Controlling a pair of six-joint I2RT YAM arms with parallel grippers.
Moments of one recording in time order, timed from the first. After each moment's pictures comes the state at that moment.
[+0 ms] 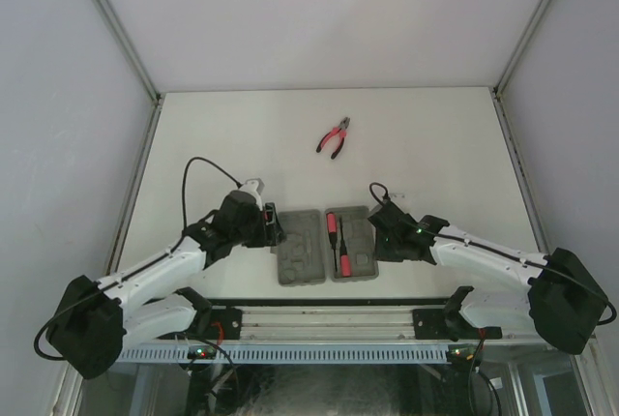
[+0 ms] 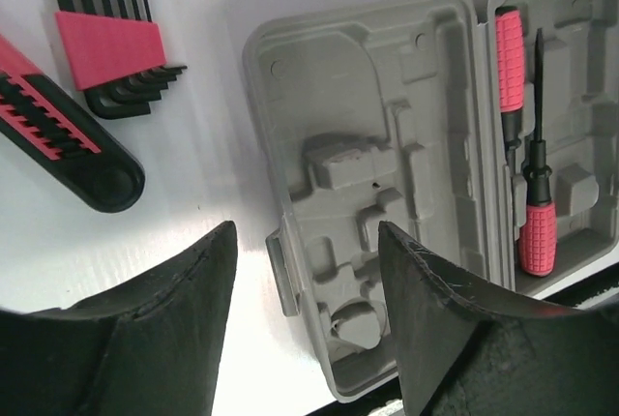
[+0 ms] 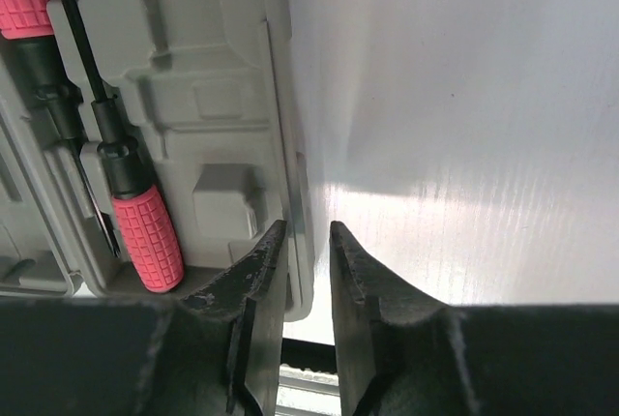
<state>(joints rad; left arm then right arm) -0.60 1.03 0.50 -0.28 0.01 -0.62 0.81 1.18 0.62 -0.60 0.18 0.84</state>
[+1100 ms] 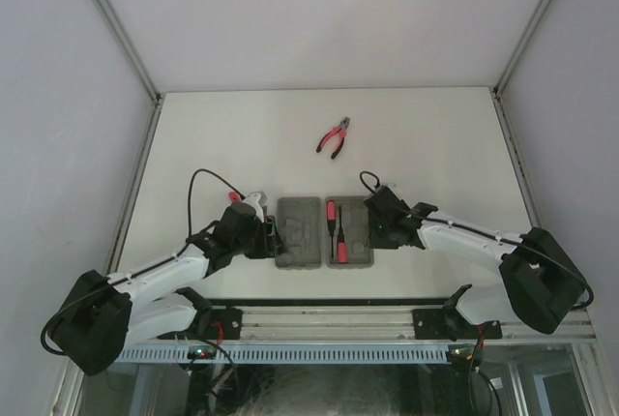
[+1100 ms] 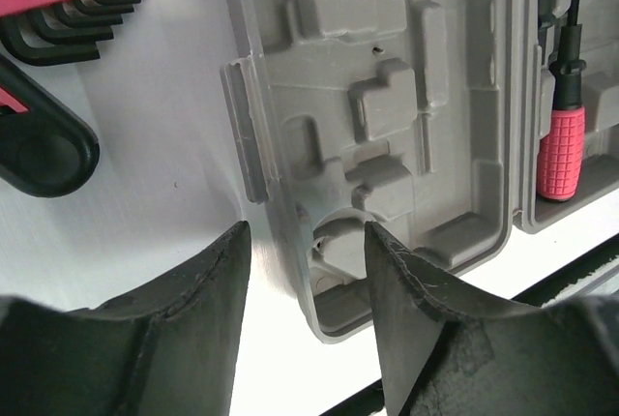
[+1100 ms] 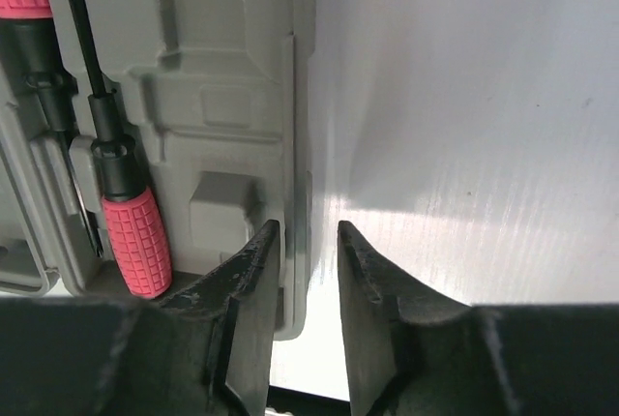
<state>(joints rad) -0.61 1.08 0.37 -0.12 0.11 -0.63 0.72 1.34 0.68 -0.49 0.11 0.73</state>
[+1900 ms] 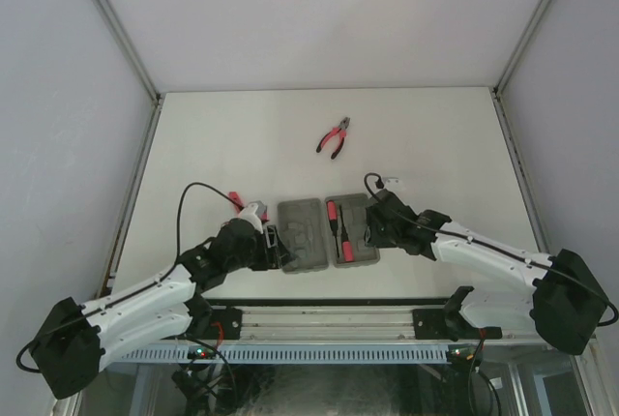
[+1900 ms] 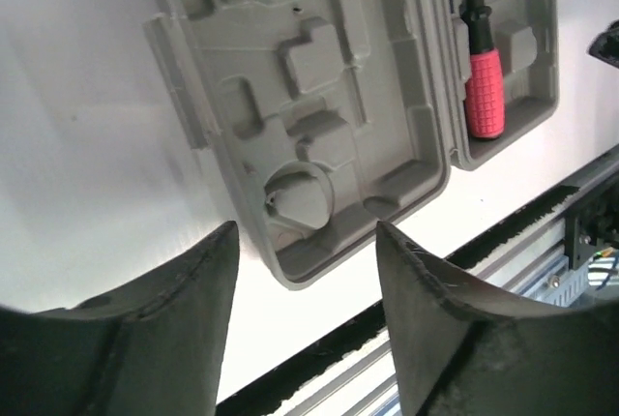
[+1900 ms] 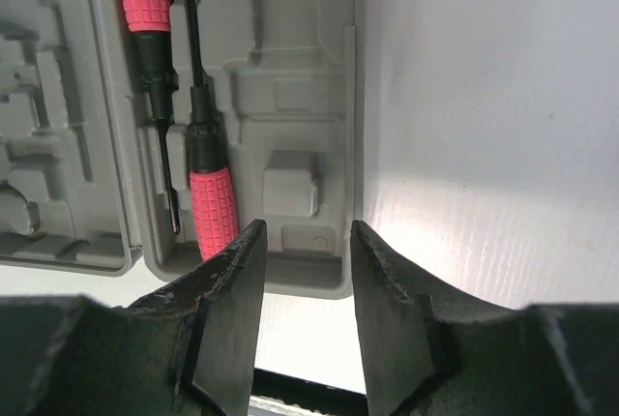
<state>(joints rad) -0.76 0.85 0.29 -0.14 0.06 -0.80 0.81 1.18 0.68 -0.52 0.23 0.71</state>
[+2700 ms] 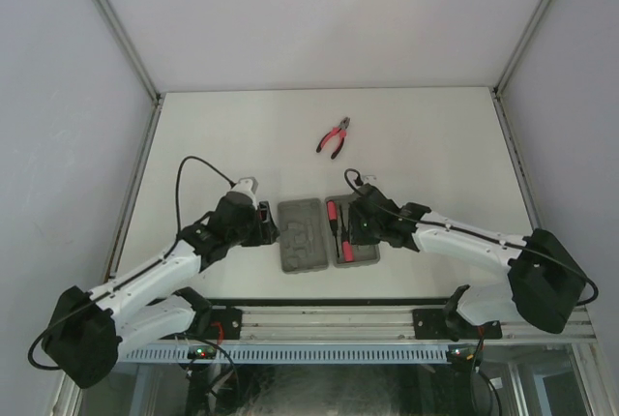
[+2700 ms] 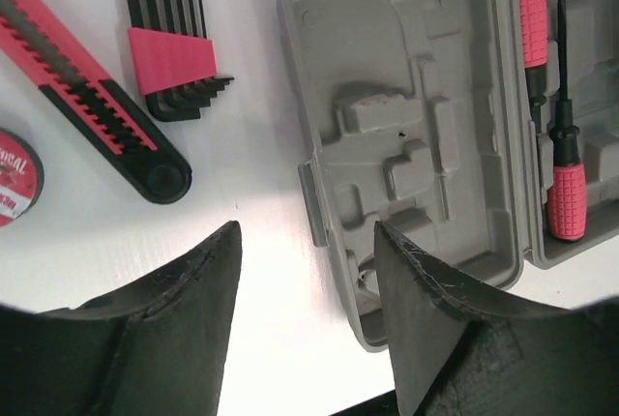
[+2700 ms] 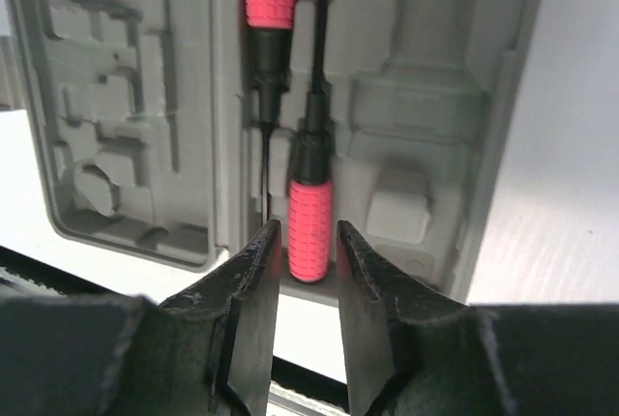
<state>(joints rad) -0.61 0.96 0.49 -0.32 -0.07 -0.61 0.86 1.30 0.75 -0.43 0.13 0.72</state>
